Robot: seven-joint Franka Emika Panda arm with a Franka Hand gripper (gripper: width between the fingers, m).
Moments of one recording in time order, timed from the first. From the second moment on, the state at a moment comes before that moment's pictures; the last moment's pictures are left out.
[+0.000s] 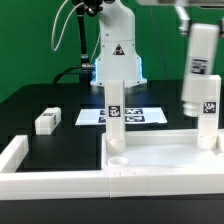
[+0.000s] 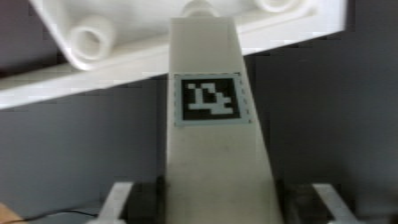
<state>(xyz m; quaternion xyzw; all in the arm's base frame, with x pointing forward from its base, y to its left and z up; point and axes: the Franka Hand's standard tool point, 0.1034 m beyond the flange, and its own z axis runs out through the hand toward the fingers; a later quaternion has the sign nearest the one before) 0.626 0.099 0.198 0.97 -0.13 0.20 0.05</state>
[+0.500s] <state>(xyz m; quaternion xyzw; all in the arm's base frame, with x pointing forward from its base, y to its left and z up) 0.619 0.112 0.193 0.97 -0.15 0.18 0.02</state>
